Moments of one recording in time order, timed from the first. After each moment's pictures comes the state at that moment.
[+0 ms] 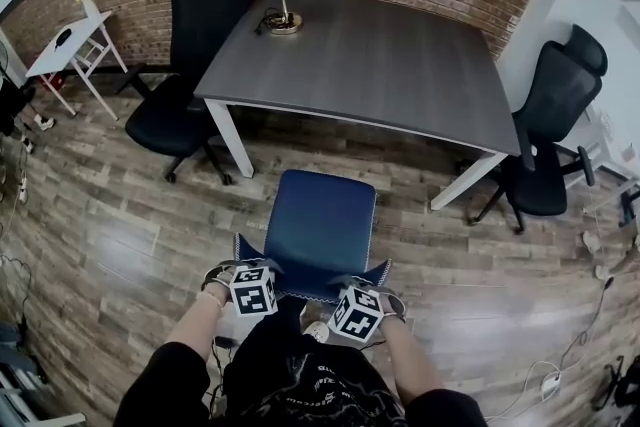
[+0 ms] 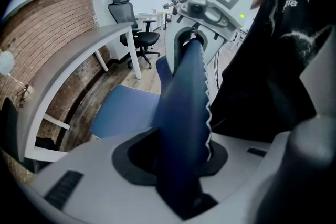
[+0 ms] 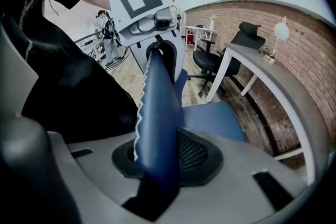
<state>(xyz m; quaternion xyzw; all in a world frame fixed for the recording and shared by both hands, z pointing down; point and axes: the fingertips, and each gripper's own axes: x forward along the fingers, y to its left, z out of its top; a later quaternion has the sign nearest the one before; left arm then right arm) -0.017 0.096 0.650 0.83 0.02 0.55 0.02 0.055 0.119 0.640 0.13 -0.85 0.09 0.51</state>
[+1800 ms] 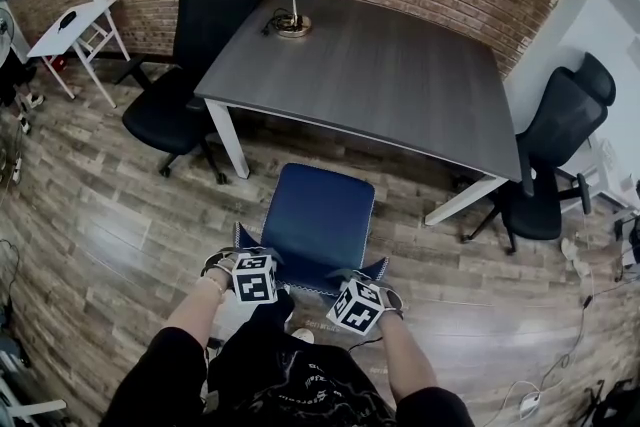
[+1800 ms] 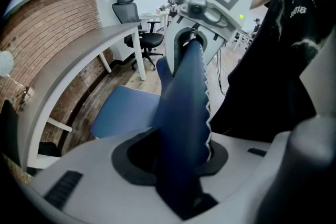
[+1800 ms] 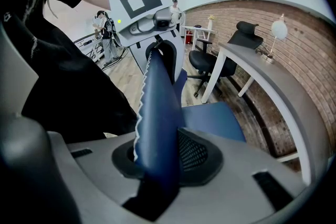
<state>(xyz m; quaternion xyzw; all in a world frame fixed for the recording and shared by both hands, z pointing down) 0.003 0.033 0.649 0.83 0.01 0.55 0.01 0.075 0.057 0.639 0.13 -0.85 0.08 0.51</state>
